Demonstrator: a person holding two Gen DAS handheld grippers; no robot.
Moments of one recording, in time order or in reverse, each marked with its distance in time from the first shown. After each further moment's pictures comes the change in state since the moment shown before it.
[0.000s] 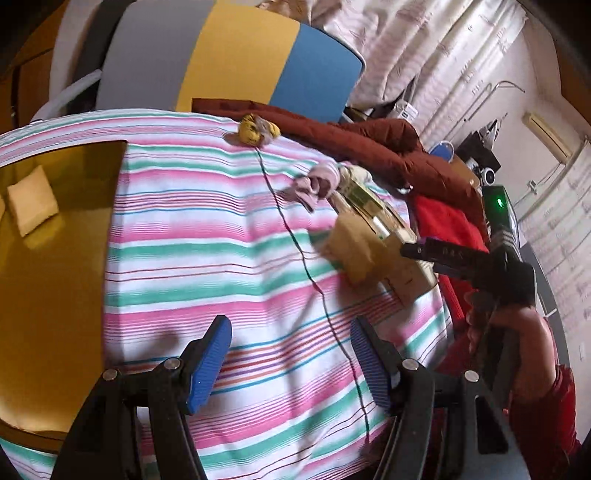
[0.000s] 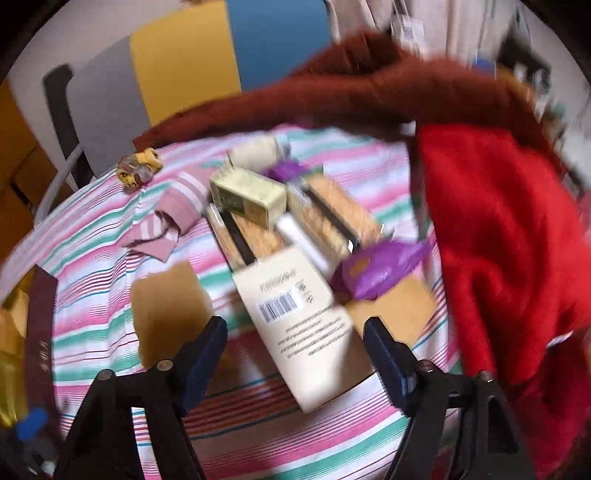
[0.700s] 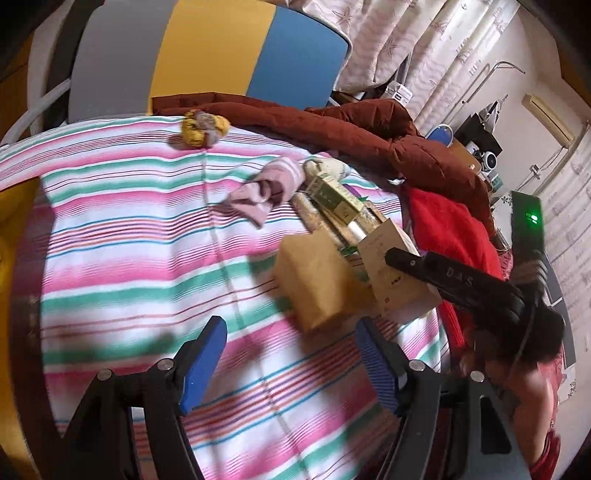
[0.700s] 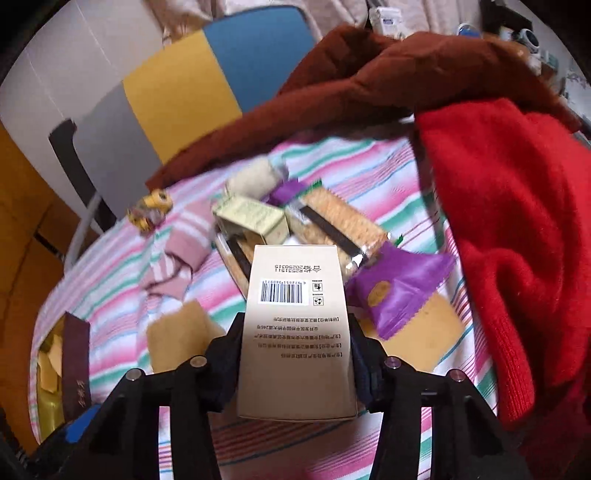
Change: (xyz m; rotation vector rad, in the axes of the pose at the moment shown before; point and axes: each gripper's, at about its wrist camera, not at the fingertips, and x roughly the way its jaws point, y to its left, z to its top) left arm 0.068 -0.065 0.045 0.045 0.047 0.006; right arm -0.004 -0.026 -0.002 0.145 -0.086 0.171
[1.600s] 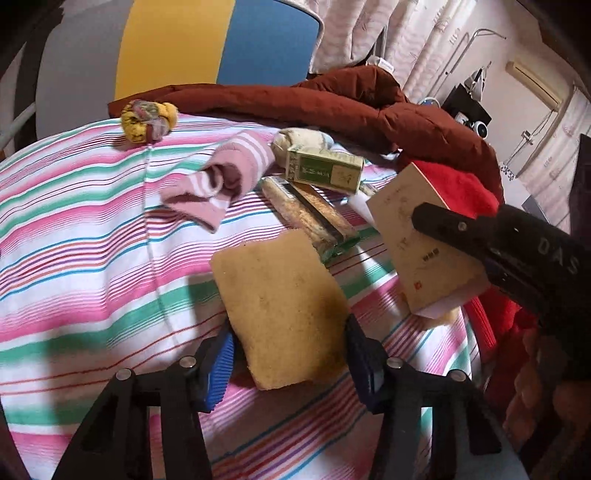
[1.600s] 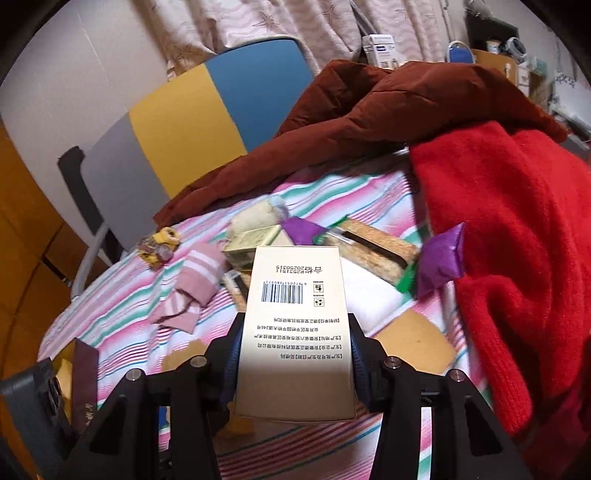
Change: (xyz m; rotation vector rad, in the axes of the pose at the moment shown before) left arm 0.059 -0.015 0.004 0.113 0.021 0.004; right arm -0.010 0.000 0.010 0.015 -0.122 0.042
